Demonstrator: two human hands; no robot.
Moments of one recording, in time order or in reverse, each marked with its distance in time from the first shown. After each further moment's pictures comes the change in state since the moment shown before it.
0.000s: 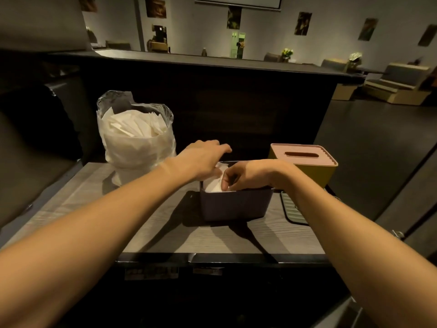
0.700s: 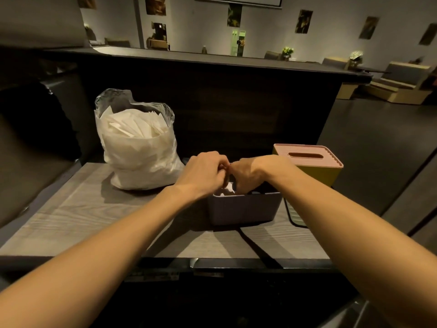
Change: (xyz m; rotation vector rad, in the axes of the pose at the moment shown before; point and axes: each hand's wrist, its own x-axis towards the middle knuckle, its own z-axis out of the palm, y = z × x) left_hand -0.021 0.008 0.033 -0.405 0.256 -0.105; right_hand 0.028 -0.006 -0.003 -0.418 -0.018 0.016
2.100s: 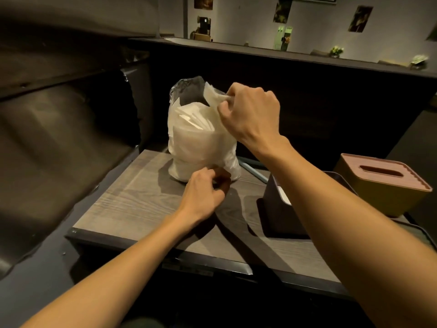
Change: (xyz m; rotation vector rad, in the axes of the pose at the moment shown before) left_hand -0.083 -0.104 -0.023 -0.335 0.210 -0.295; right_hand 0.064 -0.140 -0.075 0.063 1.259 -0.004
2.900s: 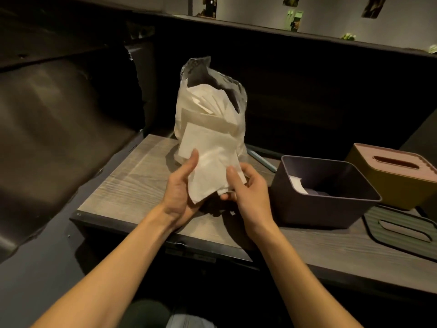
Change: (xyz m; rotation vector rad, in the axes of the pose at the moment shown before) left_hand -0.034 -0.008 -0.027 -1.351 -0.124 -0.436; right_hand -0.171 -0.017 0.030 1.403 -0.323 0.773
